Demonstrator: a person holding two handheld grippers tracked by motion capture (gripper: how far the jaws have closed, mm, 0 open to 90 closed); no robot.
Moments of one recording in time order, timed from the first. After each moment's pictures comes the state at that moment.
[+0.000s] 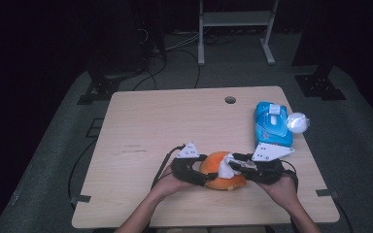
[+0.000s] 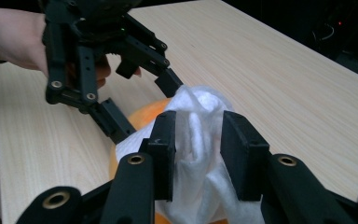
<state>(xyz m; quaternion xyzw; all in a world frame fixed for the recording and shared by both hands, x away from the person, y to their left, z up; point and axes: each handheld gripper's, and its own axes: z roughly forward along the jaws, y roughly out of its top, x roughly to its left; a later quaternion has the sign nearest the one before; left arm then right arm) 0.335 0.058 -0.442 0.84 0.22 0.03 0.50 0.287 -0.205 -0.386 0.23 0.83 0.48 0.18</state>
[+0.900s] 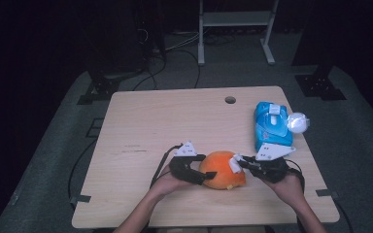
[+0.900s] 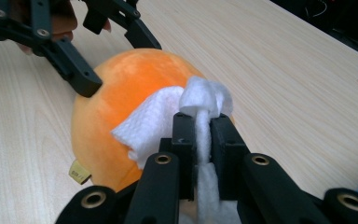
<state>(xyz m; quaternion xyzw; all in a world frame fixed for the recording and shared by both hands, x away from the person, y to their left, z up) 0.338 0.062 -0.442 0.83 0.21 0.02 0.51 0.299 -0.225 -0.402 0.24 0.85 0.43 0.19</state>
